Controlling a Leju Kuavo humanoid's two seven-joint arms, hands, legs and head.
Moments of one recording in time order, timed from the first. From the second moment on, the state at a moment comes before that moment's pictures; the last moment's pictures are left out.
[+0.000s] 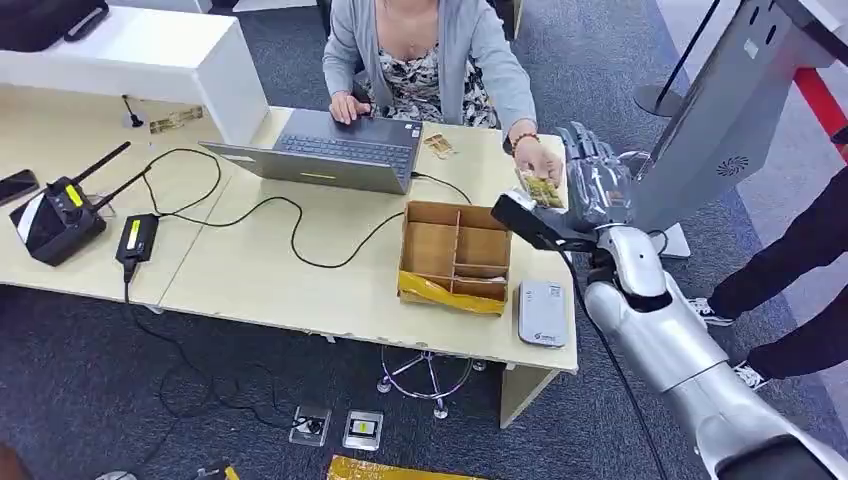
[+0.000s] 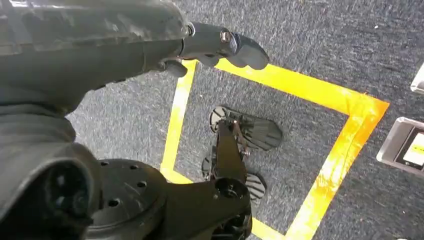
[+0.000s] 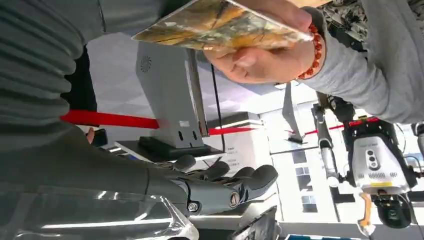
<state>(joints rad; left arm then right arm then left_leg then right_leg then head) -0.12 0.15 -0.97 -0.20 1.13 0.15 -0.13 -0.78 -0.23 0.74 -0.99 0.80 -0.24 0.17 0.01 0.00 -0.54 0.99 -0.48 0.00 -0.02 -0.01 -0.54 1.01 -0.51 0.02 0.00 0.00</state>
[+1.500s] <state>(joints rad) -0.12 0.14 -0.97 -0.20 1.10 0.15 -0.15 -0.82 -0.17 0.72 -0.82 0.76 -0.29 0.16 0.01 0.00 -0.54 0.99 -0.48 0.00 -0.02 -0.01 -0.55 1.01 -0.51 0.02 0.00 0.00</state>
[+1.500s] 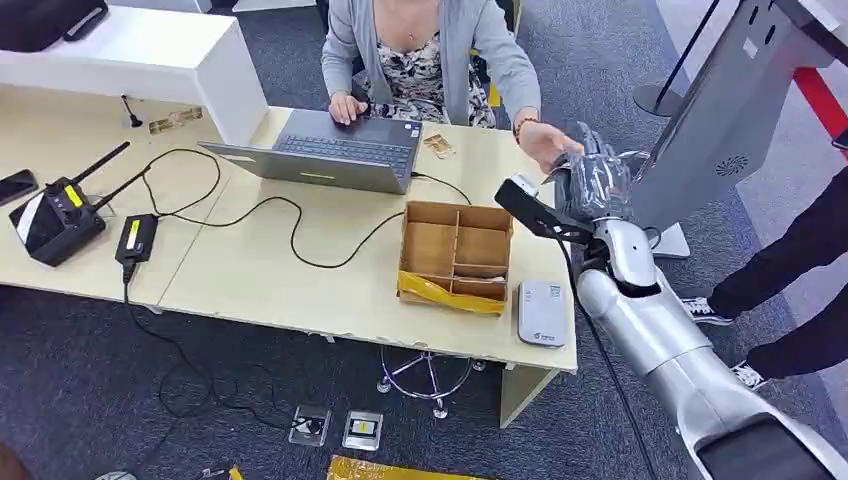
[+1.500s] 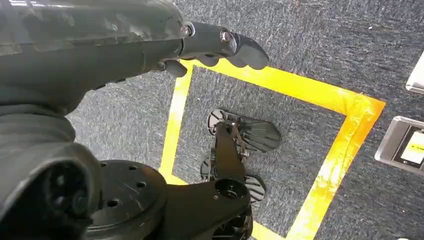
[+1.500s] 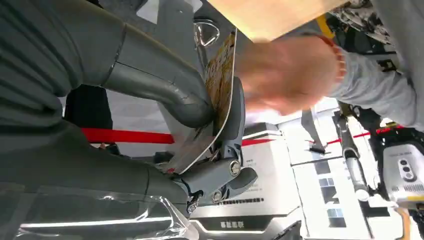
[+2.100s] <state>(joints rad) -0.11 0.14 -0.97 -0.19 1.15 0.16 -0.15 -0.68 -0.28 0.69 -0.94 0.72 -0.24 0.14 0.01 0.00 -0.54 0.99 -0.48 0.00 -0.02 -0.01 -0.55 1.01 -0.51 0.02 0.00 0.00</state>
